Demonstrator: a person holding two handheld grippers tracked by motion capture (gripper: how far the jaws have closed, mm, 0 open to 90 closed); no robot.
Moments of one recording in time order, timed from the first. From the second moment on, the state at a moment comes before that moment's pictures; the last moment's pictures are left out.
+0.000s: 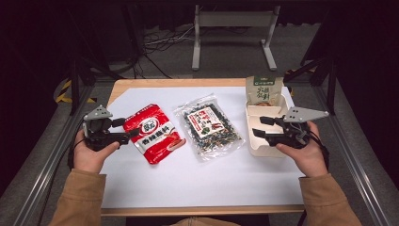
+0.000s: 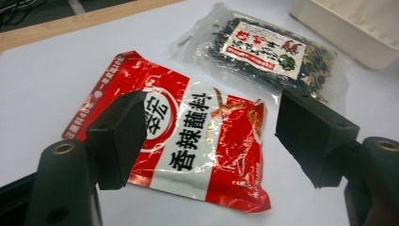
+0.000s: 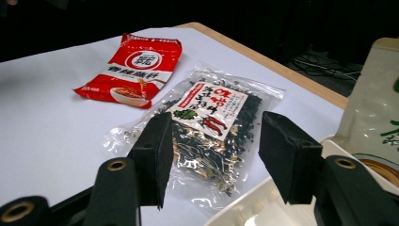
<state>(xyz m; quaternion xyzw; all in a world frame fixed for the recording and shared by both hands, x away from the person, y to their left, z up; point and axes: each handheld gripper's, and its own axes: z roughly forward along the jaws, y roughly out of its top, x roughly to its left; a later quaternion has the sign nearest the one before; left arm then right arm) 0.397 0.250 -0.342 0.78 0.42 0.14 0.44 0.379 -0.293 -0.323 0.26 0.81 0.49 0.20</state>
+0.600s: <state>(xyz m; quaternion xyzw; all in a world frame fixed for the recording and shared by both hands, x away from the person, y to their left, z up) 0.441 0.272 -0.369 0.75 0.48 0.17 0.43 0.368 -0.274 -0.333 0.24 0.82 0.50 0.17</state>
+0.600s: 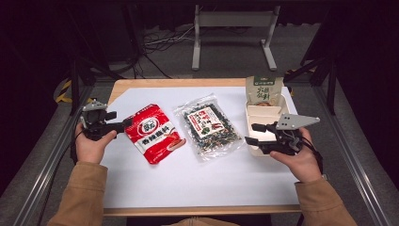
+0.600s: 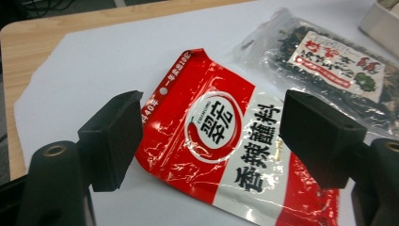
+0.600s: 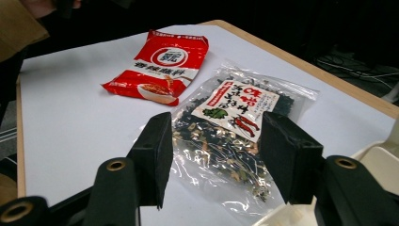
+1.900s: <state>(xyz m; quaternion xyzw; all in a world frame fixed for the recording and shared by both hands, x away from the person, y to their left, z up) 0.500 0.287 -0.439 0.75 0.54 0.10 0.37 0.349 -0.276 -0.356 0.26 0.81 0.50 0.15</state>
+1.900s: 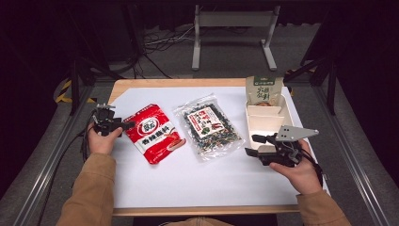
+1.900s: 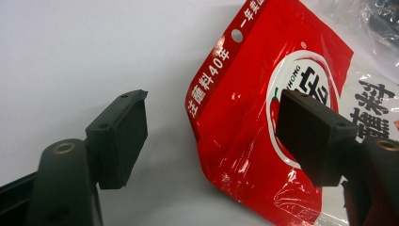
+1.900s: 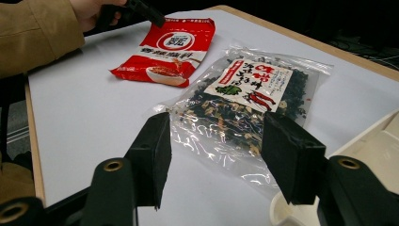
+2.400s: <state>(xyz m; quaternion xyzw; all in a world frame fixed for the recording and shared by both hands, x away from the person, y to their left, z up) 0.501 0.279 -0.446 0.77 0.52 0.06 0.38 0.350 -0.272 -0.358 0.26 0.82 0.50 0.14</state>
